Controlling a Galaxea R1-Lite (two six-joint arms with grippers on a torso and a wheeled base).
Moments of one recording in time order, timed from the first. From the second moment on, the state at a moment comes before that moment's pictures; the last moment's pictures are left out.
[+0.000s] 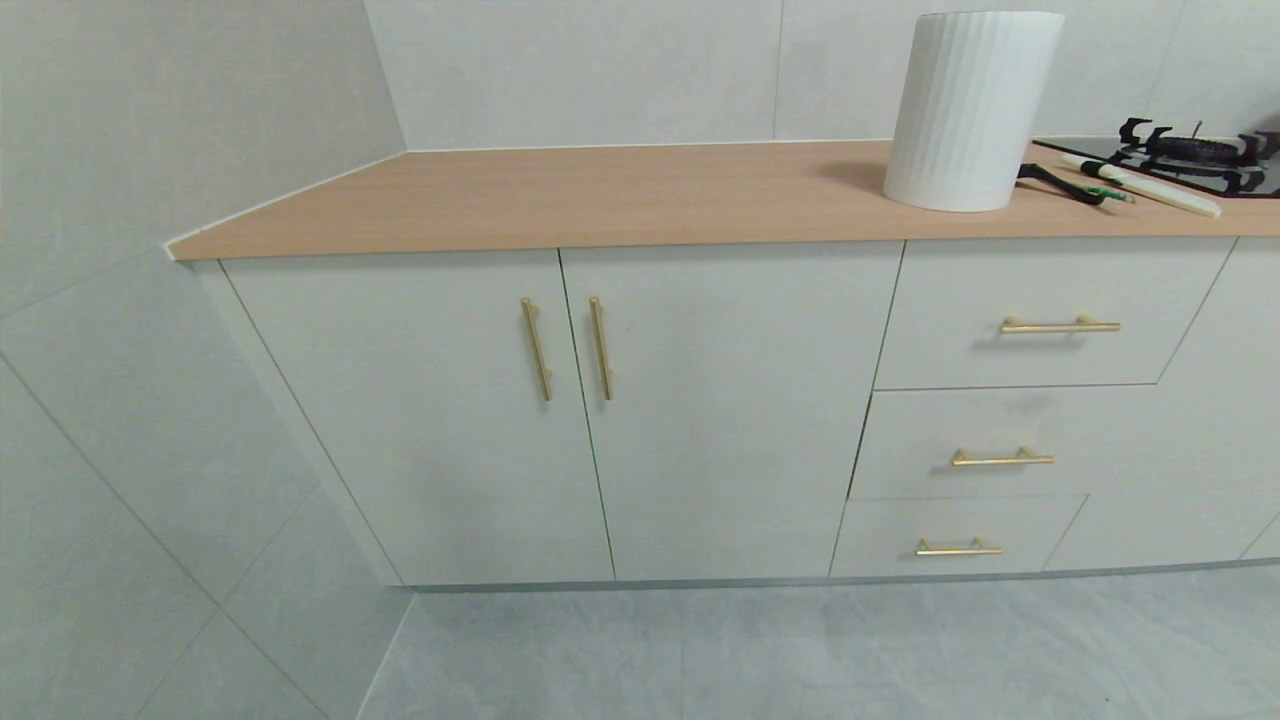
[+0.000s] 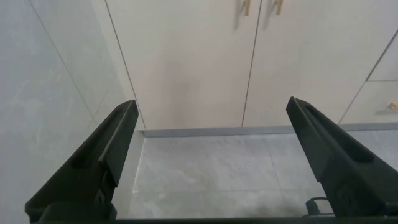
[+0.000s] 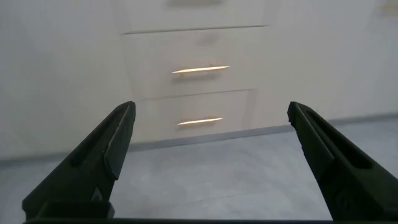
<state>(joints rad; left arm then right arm) 0.00 0.00 0.00 0.00 -0.02 0.01 0.00 0.00 0.00 -0.01 -0.04 -0.02</state>
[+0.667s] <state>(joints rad) 0.00 0.00 0.00 0.00 -0.02 0.01 0.00 0.00 0.00 0.00 0.00 -0.01</state>
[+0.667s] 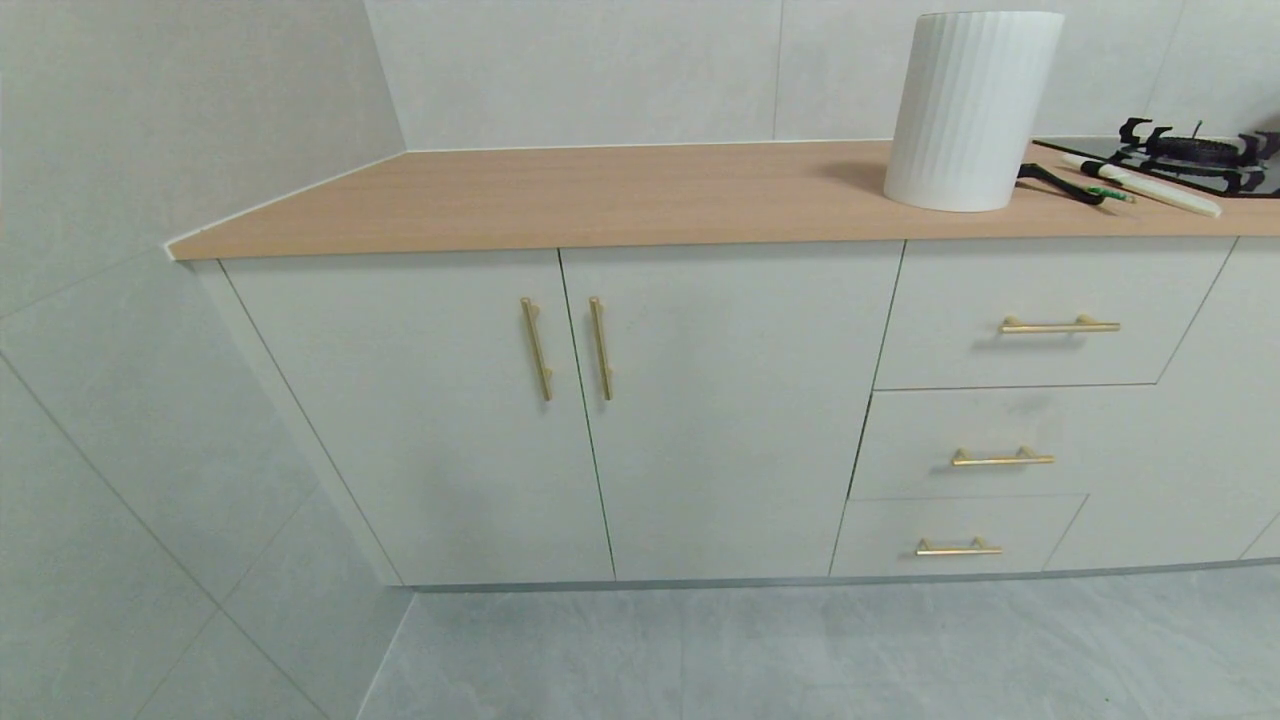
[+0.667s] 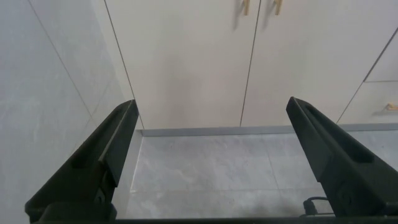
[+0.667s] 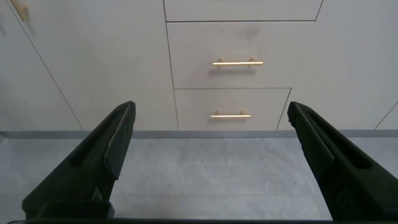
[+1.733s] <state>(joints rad) 0.00 0.00 0.00 0.00 -0.02 0.00 0.00 0.00 0.00 0.00 0.00 -0.01</state>
